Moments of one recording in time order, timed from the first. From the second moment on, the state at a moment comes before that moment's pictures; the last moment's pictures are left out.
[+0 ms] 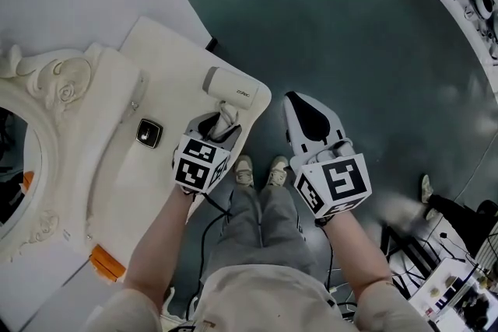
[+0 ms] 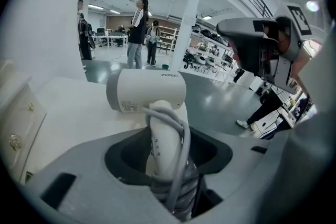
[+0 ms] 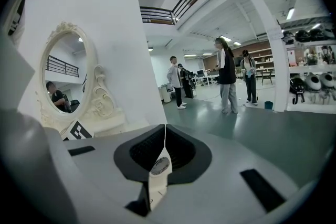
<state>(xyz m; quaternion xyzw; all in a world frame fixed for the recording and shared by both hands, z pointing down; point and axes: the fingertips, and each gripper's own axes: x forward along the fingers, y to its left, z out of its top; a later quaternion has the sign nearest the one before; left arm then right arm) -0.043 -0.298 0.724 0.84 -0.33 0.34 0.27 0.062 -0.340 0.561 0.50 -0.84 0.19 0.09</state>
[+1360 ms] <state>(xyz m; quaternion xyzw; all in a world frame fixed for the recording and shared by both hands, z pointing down) -0.059 -0.308 0.572 0.84 -0.45 0.24 0.19 0.035 -0.299 0.478 0.46 -0.87 0.13 0.09</state>
